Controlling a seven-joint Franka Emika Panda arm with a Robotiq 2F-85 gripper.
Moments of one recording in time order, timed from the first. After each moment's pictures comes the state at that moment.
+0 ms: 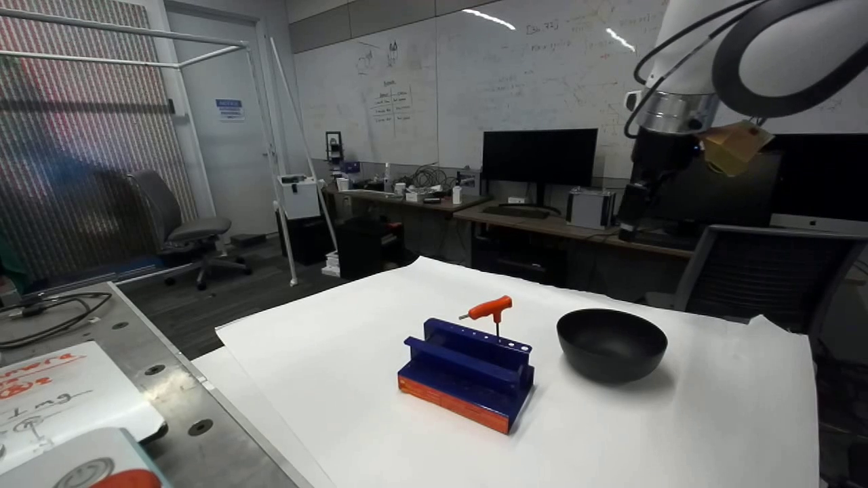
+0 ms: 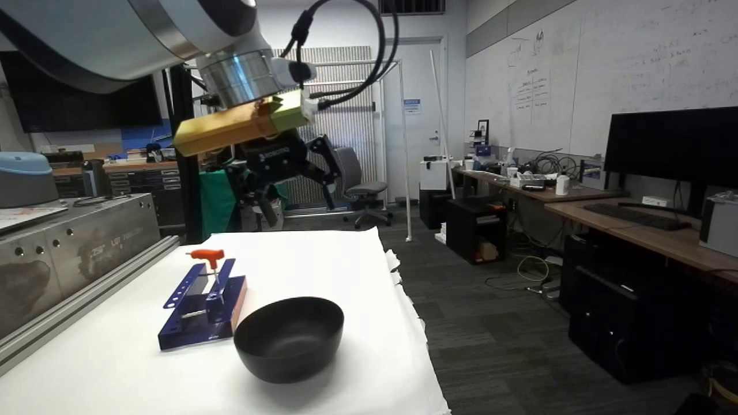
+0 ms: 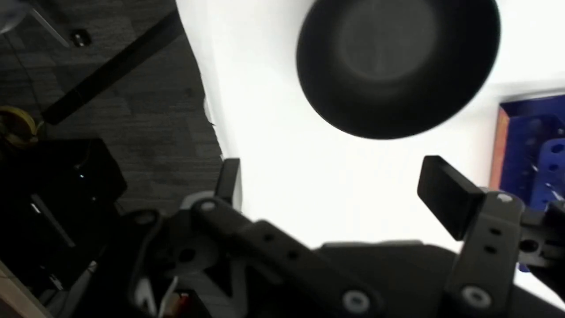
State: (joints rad) arm -0.11 -0.19 0.02 -2.30 -0.31 2.32 0.05
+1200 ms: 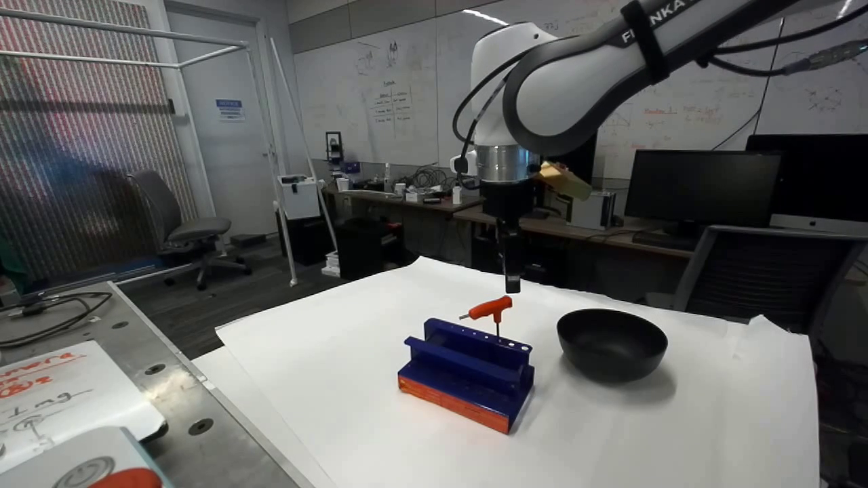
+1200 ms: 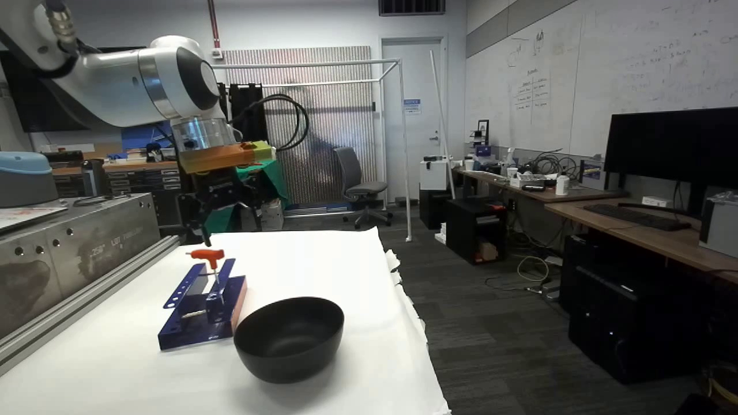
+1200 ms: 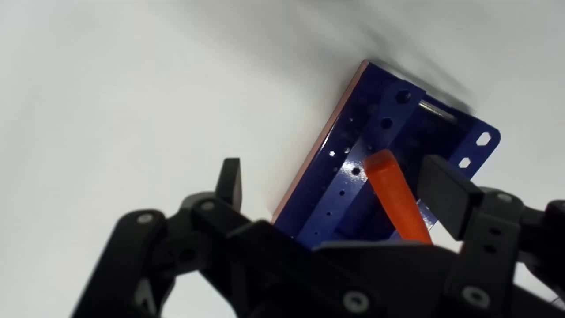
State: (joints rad) arm 0.07 0.35 0.12 -1.71 -0.22 2.06 -0.49
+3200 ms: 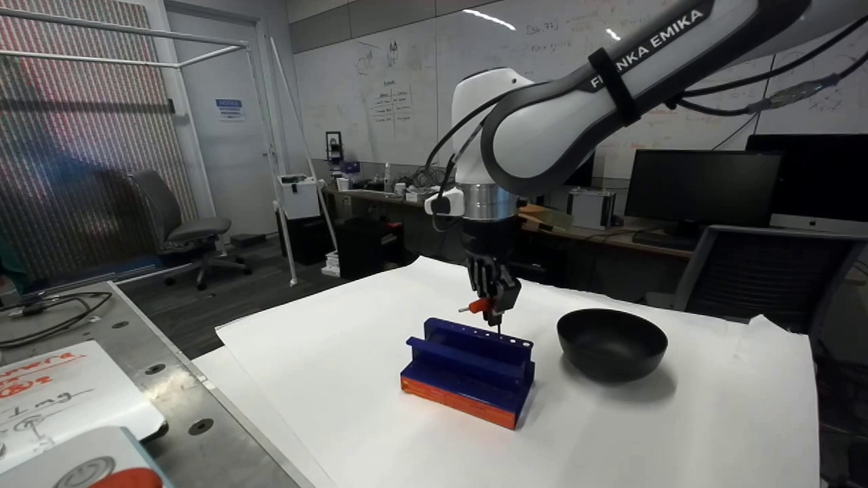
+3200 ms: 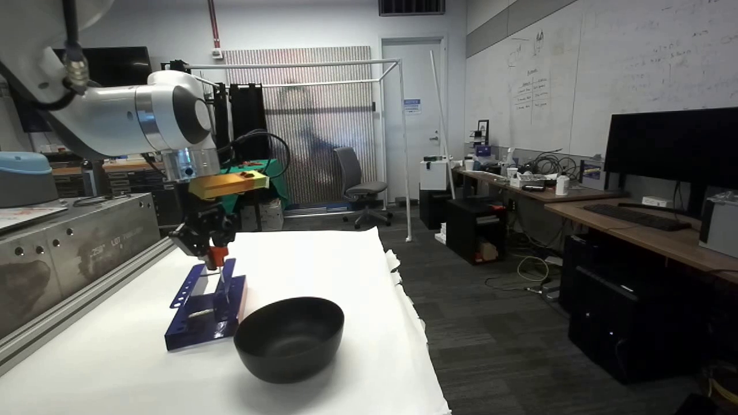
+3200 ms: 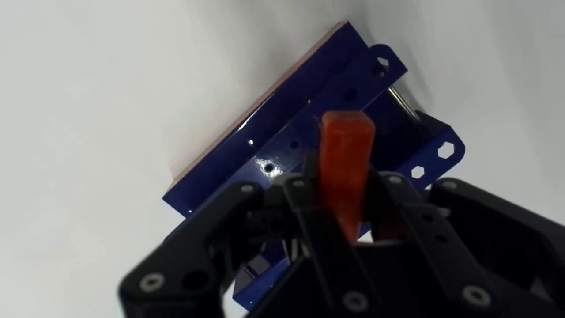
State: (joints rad) arm 0.08 0.44 0.15 -1.70 -0.17 2.11 -0.87
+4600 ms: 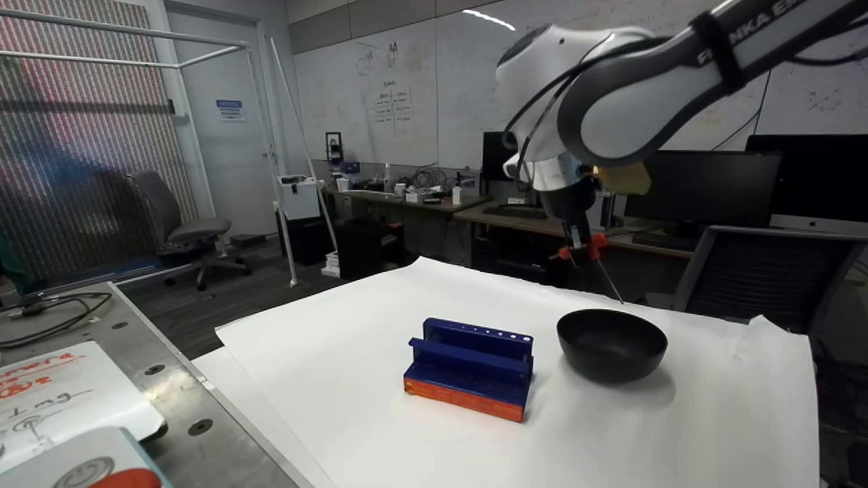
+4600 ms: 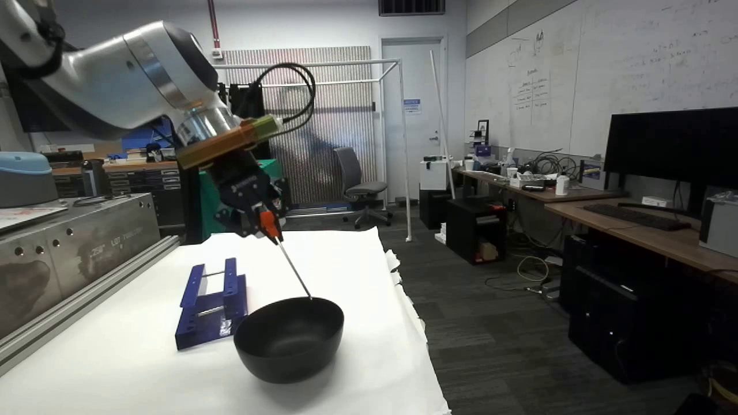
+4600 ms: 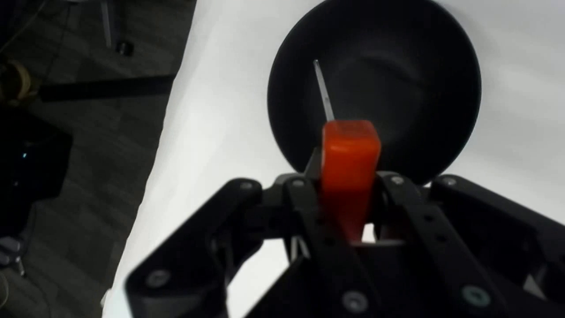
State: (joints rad) arm 0.09 0.23 0.06 -1.87 -0.53 1.87 -0.15
